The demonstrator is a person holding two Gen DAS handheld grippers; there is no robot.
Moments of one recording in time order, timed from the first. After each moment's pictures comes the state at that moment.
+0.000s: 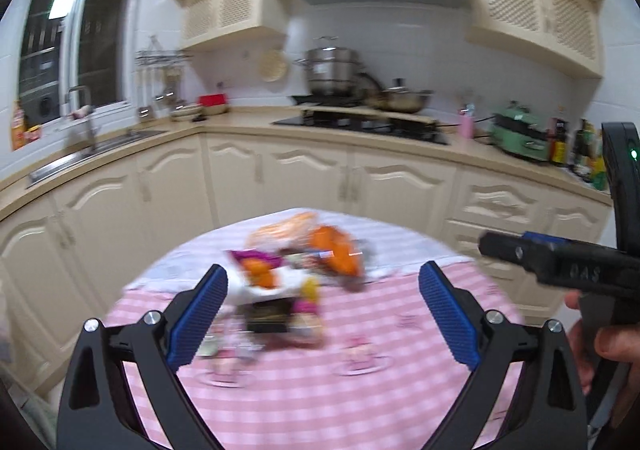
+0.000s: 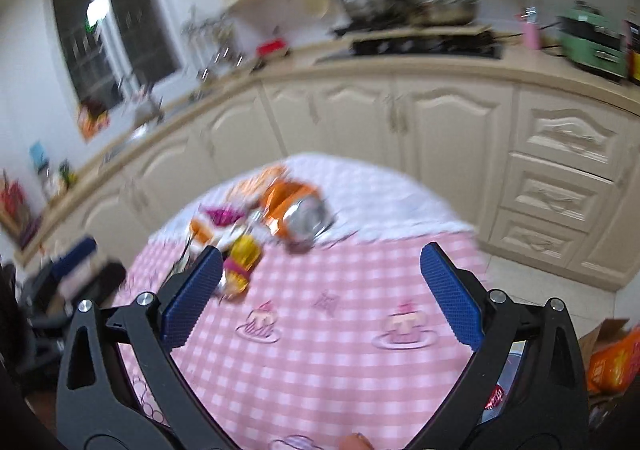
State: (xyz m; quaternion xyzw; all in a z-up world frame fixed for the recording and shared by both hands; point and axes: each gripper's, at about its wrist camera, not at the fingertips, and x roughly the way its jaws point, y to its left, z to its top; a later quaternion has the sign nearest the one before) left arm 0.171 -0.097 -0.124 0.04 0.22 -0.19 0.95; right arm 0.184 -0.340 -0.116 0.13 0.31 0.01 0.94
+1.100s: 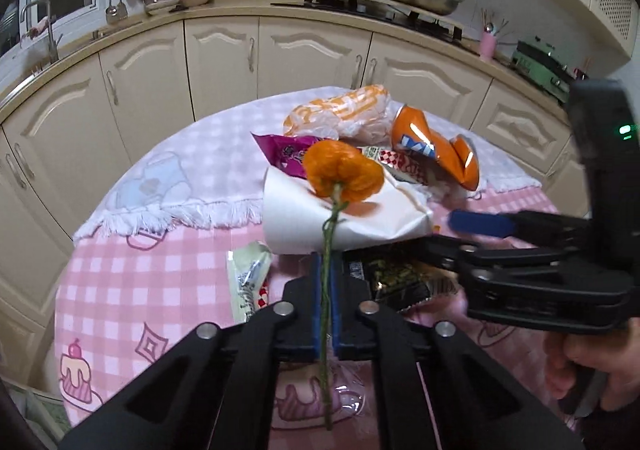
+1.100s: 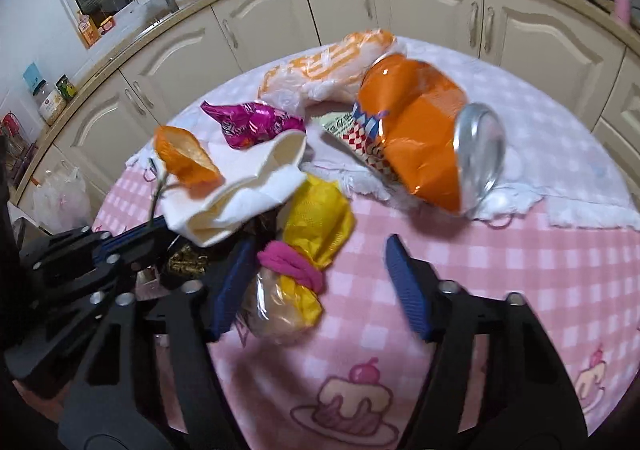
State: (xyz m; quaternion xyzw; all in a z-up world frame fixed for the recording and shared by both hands) left arm 0.310 -0.059 -0.232 0.04 0.40 -0.24 0.88; right arm 0.326 -0.245 -0.225 0.10 0.46 0.09 0.88
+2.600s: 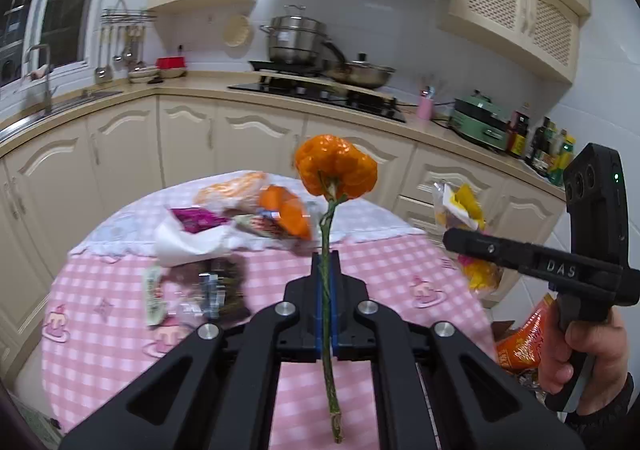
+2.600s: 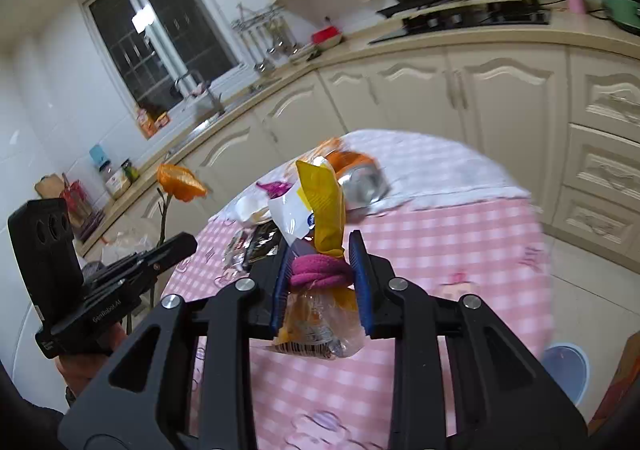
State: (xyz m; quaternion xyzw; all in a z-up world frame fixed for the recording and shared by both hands) left arm 0.169 -0.117 -0.146 0.00 0.27 -0.31 0.91; right arm 0.145 -0.380 -0.134 0.20 0.29 0.12 0.93
